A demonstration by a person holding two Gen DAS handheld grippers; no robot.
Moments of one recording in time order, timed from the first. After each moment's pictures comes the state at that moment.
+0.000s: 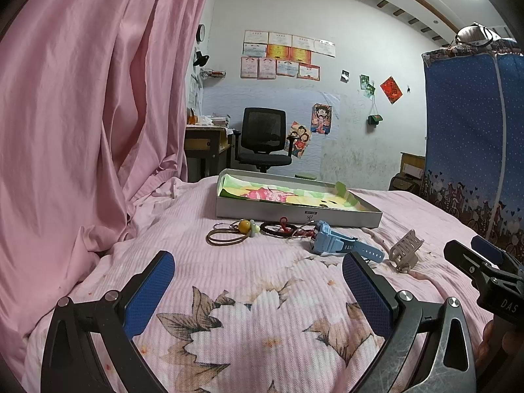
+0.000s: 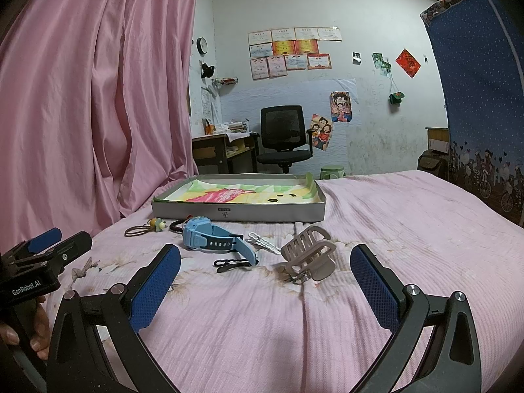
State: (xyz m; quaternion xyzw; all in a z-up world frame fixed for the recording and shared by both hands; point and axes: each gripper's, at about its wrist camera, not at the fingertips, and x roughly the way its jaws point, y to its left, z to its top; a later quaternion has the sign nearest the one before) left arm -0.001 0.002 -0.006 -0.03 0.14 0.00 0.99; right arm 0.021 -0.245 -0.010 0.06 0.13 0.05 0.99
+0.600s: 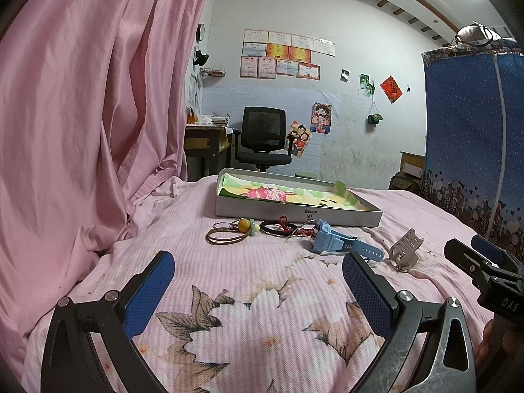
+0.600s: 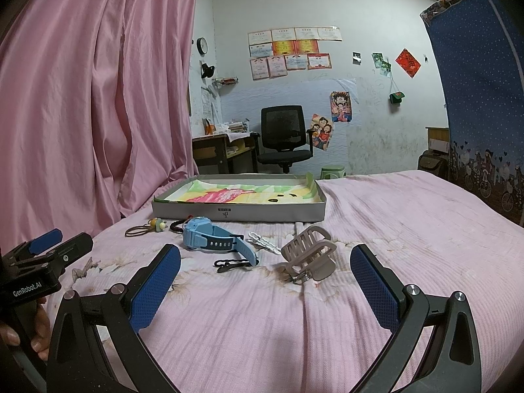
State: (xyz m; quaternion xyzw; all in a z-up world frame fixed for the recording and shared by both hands) left arm 0.000 0.002 -0.006 -0.03 0.14 0.00 0.99; right arm 0.021 -0.246 -0.010 0.06 0.13 0.05 0.99
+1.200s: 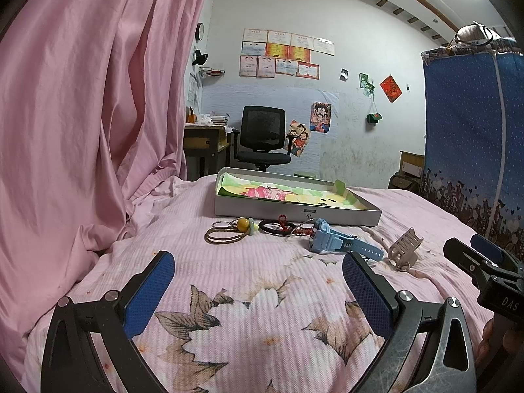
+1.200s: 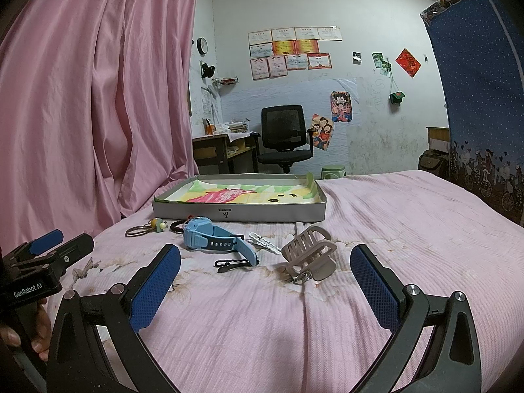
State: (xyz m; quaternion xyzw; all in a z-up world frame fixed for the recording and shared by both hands) left arm 0.000 0.002 -0.006 -0.03 0.14 0.00 0.99; right arm 0.021 -0.246 -0.011 0.06 0.14 0.05 0.99
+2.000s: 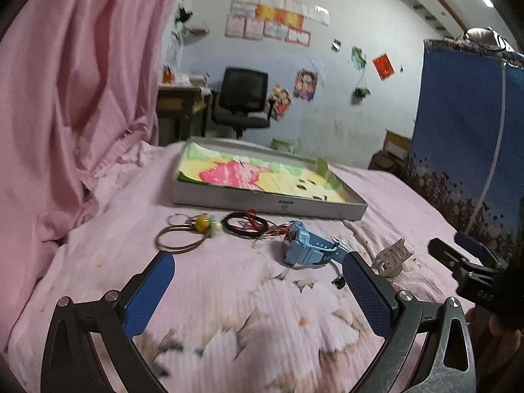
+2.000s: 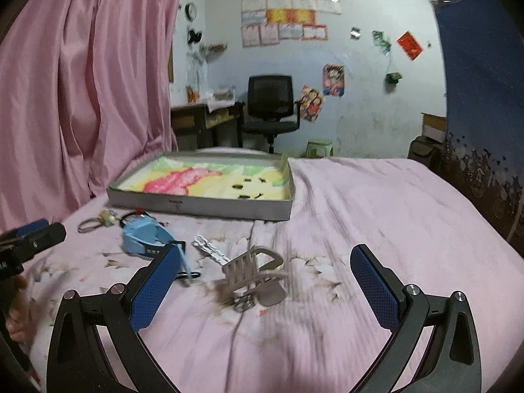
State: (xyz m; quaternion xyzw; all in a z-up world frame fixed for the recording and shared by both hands) left arm 0.083 -0.015 0.006 -0.07 0.25 -0.06 0.96; right arm 0.101 -0.277 0.007 0.02 0.23 0.04 0.97
